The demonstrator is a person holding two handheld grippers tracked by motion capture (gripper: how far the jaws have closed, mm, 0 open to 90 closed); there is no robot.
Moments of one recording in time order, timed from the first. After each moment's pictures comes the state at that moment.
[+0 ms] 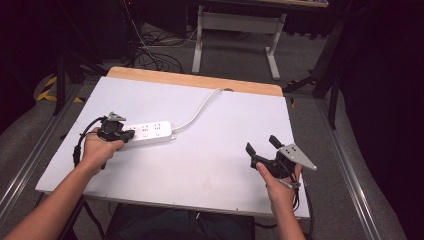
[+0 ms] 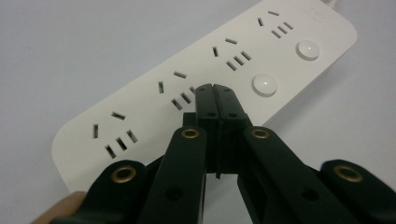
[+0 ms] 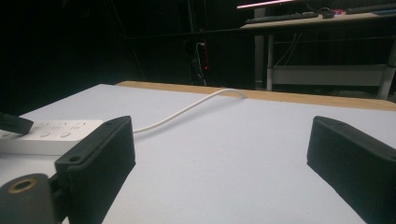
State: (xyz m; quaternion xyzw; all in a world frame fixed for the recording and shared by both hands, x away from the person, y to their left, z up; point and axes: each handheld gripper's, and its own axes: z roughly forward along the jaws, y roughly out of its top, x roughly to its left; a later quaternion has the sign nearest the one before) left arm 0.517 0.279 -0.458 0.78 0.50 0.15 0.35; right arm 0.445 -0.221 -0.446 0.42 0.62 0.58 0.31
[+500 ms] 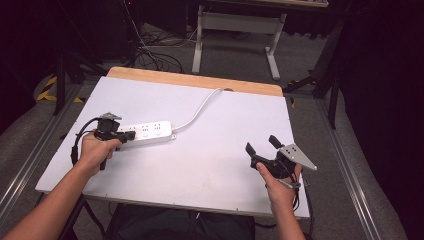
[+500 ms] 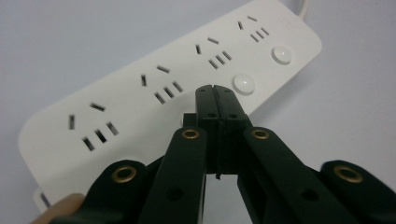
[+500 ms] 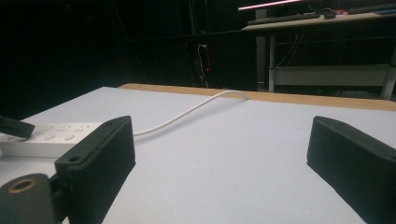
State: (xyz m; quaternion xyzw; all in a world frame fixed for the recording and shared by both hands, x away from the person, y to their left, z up) left arm 0.518 0.290 -0.454 0.76 0.51 0.13 0.37; right arm 0.445 -0.220 -0.446 0.42 0.62 0.59 0.31
